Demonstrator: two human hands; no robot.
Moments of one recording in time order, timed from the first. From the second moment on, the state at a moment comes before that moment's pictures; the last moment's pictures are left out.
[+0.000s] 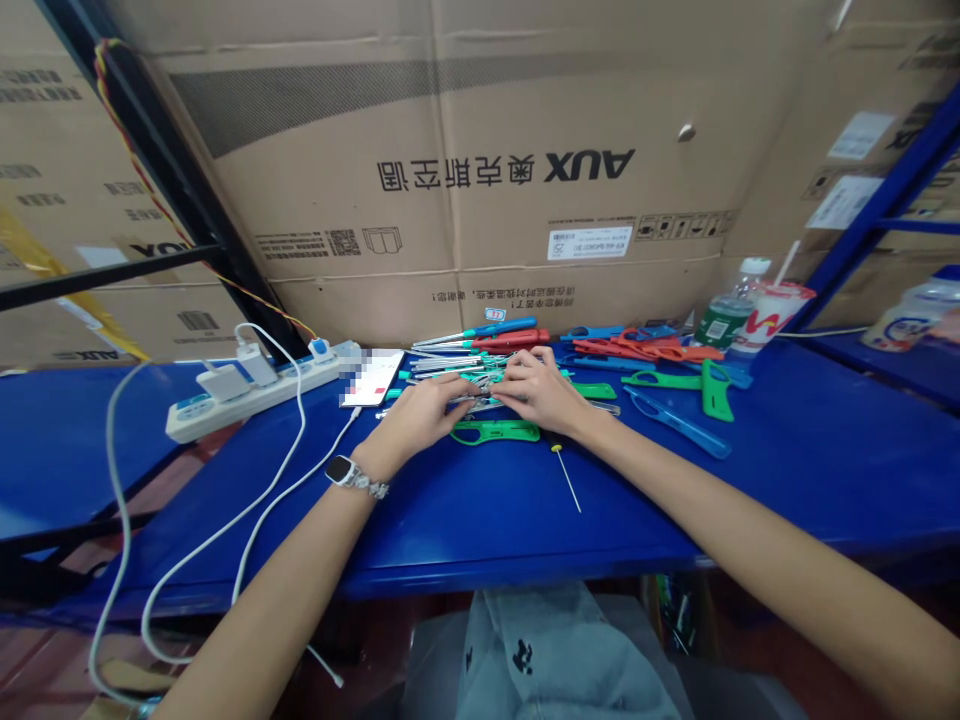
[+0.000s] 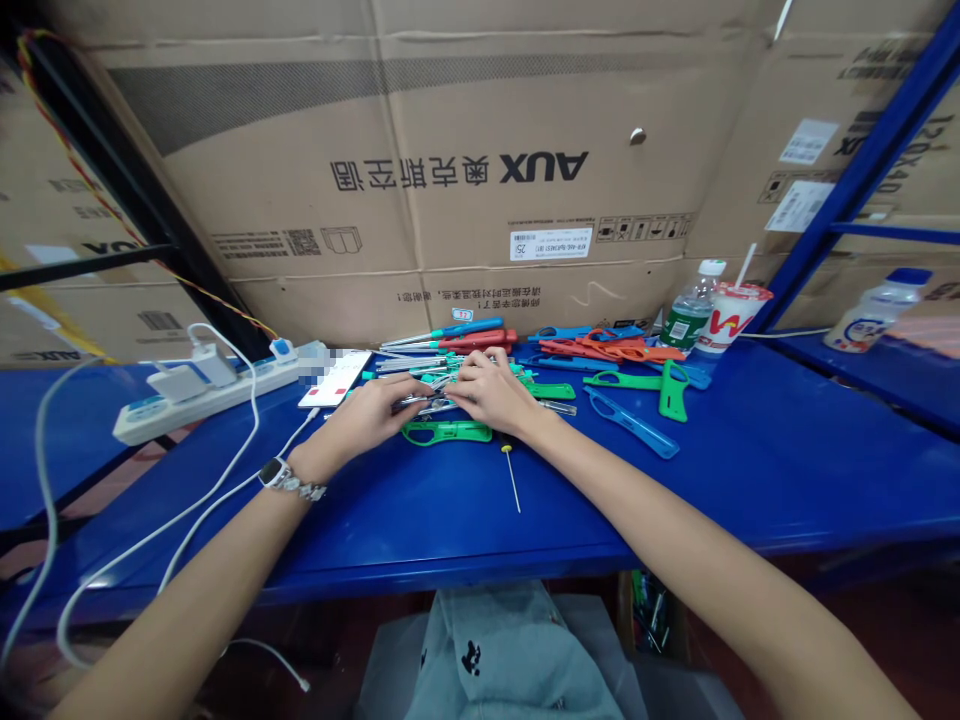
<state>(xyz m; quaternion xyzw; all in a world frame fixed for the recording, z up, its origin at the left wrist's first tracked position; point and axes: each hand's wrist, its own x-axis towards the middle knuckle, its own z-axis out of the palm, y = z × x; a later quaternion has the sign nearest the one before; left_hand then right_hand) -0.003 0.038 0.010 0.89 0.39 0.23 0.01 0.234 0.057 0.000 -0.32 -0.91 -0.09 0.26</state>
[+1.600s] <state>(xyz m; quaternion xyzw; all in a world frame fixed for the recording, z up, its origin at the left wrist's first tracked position) 0.003 0.038 0.005 0.88 0.39 0.24 0.06 0.249 0.076 -0.001 -0.41 -0.88 0.07 0.22</state>
